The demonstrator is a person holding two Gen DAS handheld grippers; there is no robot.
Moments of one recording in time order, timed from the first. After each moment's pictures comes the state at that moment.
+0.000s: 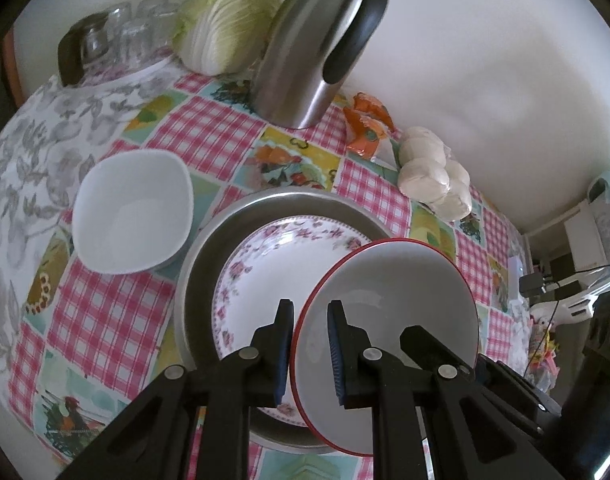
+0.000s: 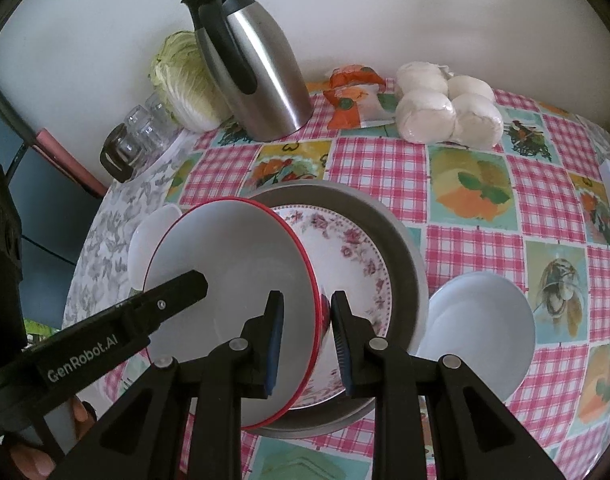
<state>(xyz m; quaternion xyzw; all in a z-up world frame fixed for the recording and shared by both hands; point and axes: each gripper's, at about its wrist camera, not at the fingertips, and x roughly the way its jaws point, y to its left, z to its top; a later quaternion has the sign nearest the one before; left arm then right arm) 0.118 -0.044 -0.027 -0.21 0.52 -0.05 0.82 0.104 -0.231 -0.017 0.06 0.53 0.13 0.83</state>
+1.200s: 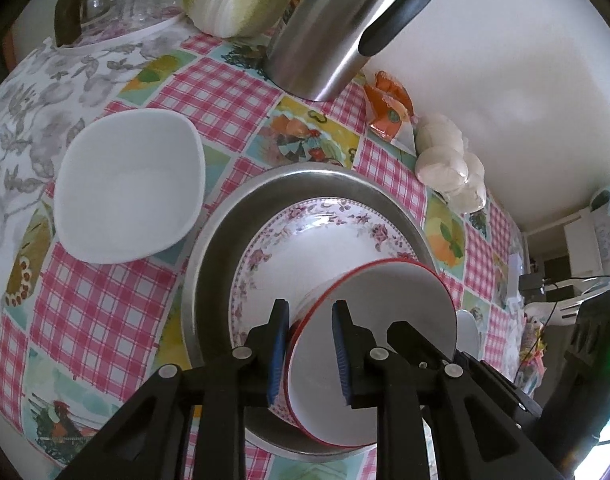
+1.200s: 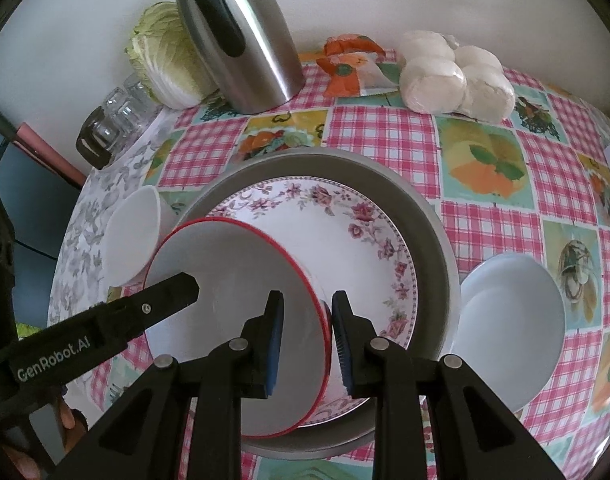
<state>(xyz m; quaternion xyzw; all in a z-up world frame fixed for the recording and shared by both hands) 0.134 -0.026 -0.059 -0.24 0.56 -0.06 0.79 0.117 -0.216 -0.051 0.05 0.56 0.09 0.82</state>
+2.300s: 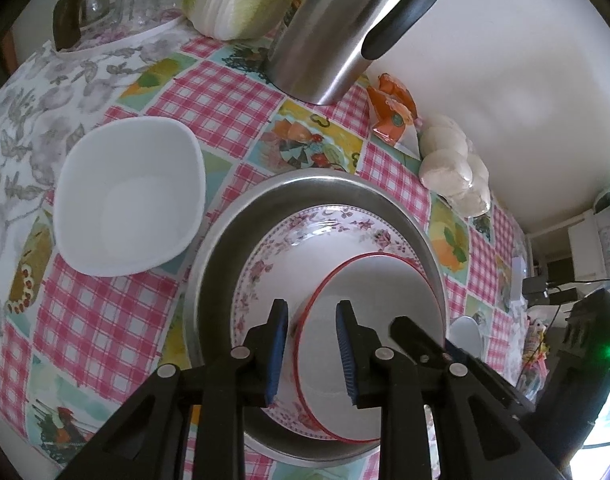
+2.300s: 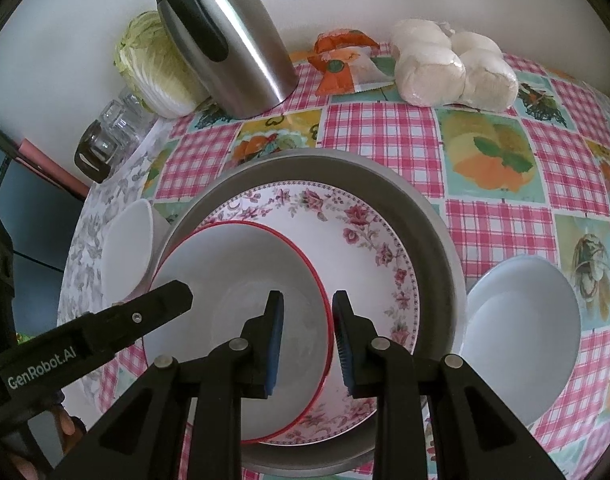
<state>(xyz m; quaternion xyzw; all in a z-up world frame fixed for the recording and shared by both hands) 0.138 -0.025 -0.058 -0.24 0.56 -0.05 0.79 0.125 -0.224 -0.058 0.09 0.56 0.10 0.82</state>
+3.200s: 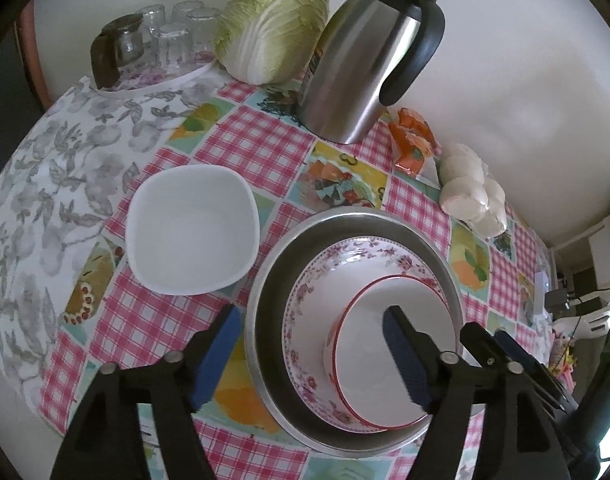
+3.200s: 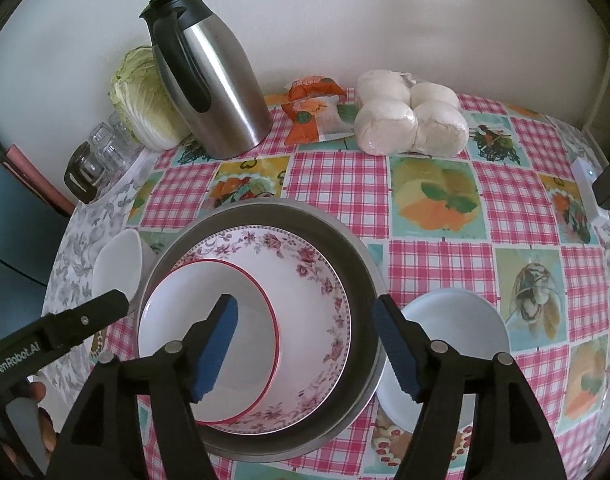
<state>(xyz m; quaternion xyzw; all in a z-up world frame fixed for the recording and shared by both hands) 0.123 -0.012 -0.023 -0.20 0.53 0.01 0.83 0.115 -0.243 -0.019 0.05 0.52 0.06 0.85</state>
